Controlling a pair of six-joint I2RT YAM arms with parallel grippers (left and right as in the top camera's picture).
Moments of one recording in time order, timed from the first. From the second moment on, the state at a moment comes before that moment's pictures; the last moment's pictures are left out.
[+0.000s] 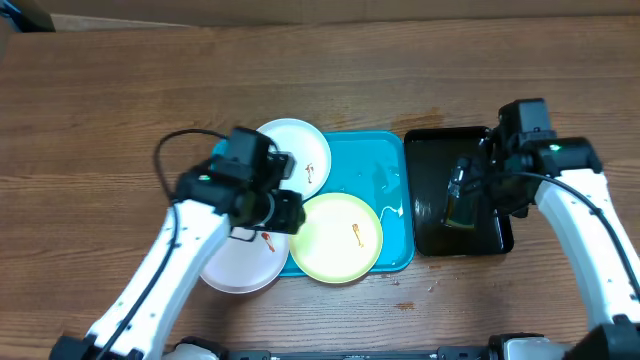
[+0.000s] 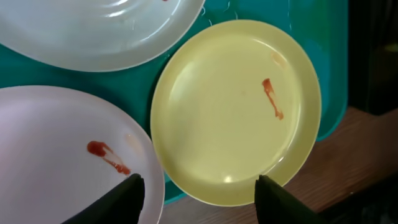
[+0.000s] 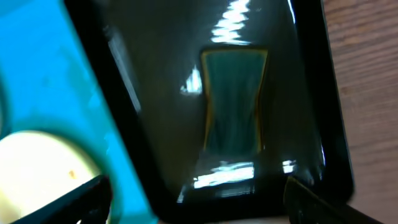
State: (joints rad) left arm -0.36 1.41 1.05 -0.95 0.27 -0.24; right arm 0.06 1.47 1.14 -1.04 -0.12 0.36
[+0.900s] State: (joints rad) left arm -0.43 1.70 1.04 -0.75 0.16 -0.30; right arm 0.07 1.78 1.05 -0.74 0.04 0.39
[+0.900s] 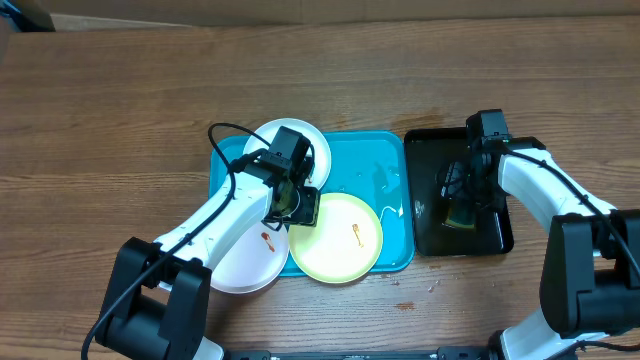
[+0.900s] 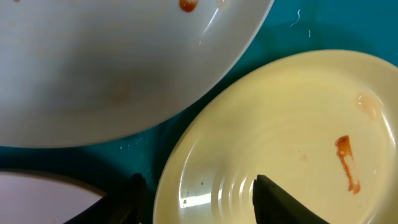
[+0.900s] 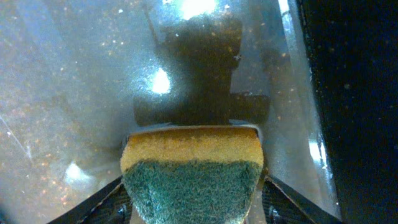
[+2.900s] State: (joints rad) left arm -0.48 1.71 1.00 -0.75 0.10 -0.50; right arm 0.07 1.78 1.09 -0.90 -0.01 0.36
